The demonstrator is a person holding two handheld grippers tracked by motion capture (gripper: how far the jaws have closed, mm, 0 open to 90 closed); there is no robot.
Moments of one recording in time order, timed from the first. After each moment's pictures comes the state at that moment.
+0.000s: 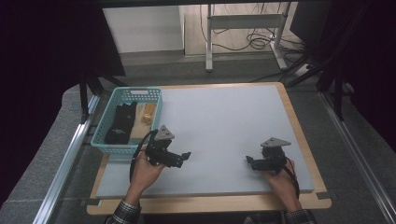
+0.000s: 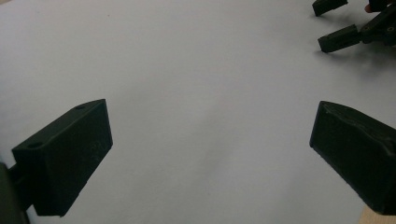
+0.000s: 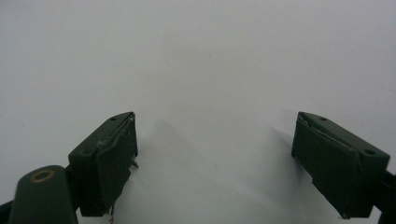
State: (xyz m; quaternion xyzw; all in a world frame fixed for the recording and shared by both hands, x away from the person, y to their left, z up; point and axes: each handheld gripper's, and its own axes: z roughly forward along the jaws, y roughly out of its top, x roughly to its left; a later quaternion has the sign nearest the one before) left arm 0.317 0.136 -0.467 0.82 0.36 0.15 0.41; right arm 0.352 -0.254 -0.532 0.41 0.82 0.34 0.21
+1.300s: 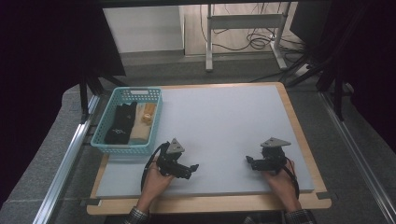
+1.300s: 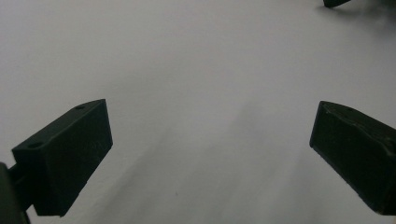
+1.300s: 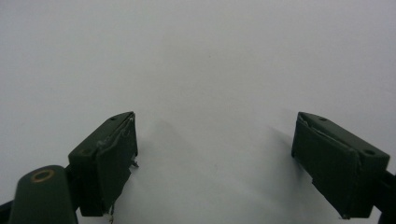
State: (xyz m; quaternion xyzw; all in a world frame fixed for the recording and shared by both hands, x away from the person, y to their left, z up) left arm 0.313 0.112 -0.523 0.84 0.35 0.13 0.40; right arm 0.351 -0.254 -0.532 0.41 0.82 0.34 0.21
